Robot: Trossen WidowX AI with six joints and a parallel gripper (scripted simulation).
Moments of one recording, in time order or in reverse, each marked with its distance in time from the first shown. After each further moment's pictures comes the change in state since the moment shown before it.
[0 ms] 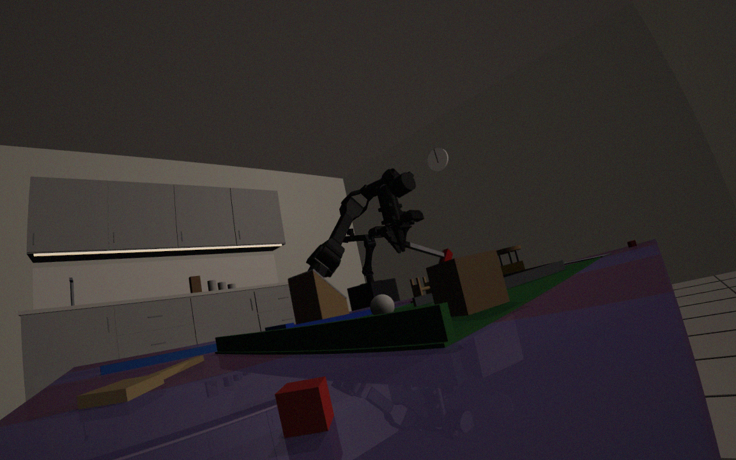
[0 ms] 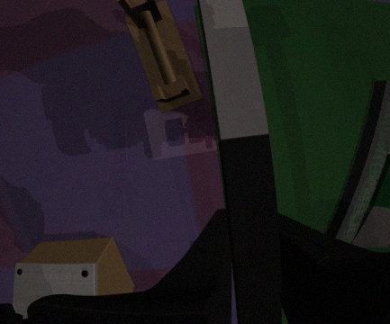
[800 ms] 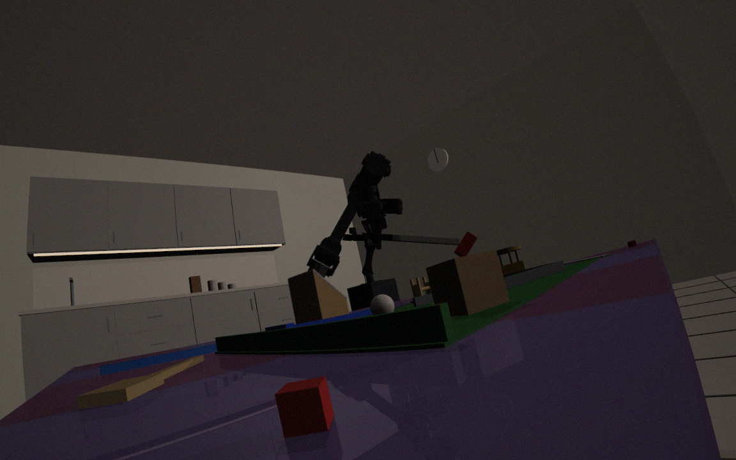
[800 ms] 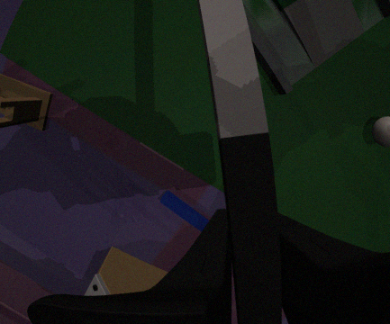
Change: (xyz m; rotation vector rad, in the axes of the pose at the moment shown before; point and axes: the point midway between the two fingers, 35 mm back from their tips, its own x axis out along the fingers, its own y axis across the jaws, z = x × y) arm -0.006 -0.050 -0.137 0.818 0.065 -0.033
